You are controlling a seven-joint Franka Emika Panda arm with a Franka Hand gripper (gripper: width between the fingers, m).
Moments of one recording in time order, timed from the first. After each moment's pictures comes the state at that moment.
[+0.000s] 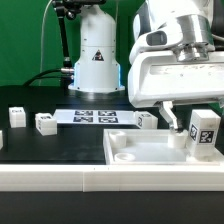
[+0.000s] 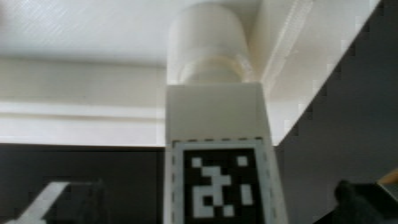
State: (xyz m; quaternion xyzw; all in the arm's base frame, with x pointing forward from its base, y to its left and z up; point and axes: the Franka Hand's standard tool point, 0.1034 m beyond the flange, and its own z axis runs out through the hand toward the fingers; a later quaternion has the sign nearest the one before) arm 0.617 0.121 0.073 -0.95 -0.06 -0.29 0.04
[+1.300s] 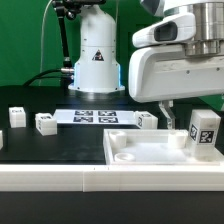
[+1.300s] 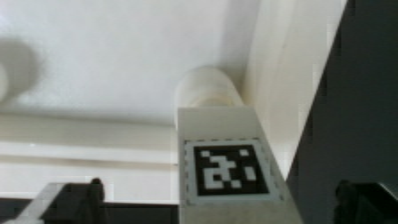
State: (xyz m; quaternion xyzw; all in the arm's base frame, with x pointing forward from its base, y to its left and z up) arm 0.619 0.117 0.081 -1.00 -0.07 -0.03 0.05
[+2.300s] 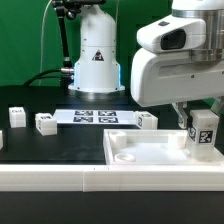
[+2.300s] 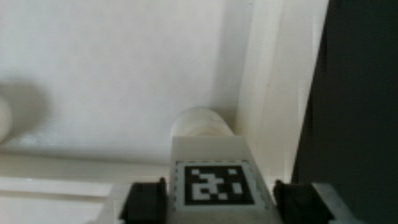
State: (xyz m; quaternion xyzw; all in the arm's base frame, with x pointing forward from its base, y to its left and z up) arm 0.617 0.117 0.080 -1.00 -0.05 0.05 0.05
